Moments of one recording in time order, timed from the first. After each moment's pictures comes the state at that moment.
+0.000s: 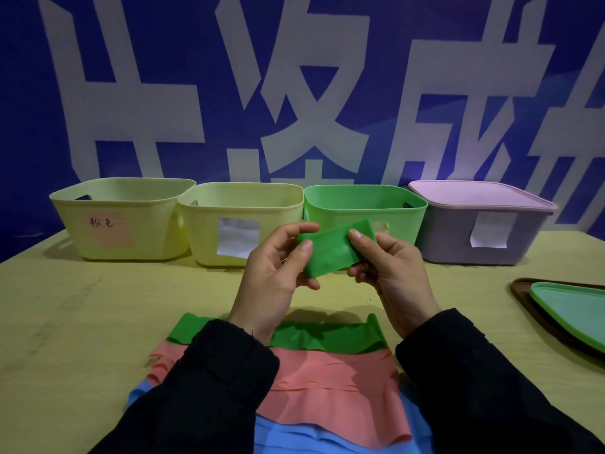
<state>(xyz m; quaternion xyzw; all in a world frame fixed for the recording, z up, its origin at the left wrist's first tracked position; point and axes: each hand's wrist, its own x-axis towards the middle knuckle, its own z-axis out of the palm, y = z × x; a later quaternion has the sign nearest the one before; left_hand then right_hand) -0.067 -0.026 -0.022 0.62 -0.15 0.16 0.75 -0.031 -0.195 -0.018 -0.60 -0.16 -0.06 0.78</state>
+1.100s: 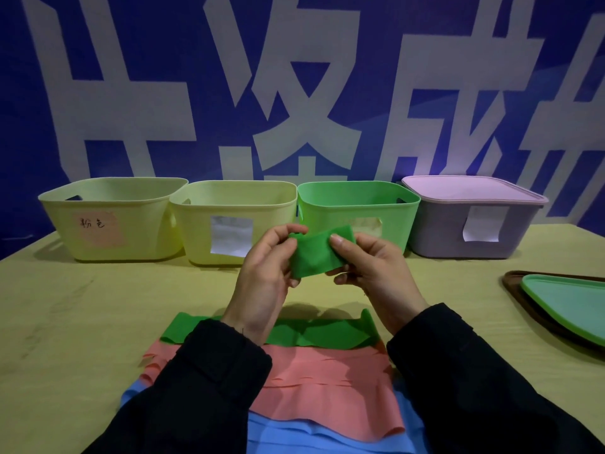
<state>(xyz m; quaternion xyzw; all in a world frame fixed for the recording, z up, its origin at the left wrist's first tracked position) -0.067 -0.028 -0.024 0.59 -0.13 0.12 0.79 -0.030 -0.192 -0.023 -0.63 -0.18 -0.02 0.75</state>
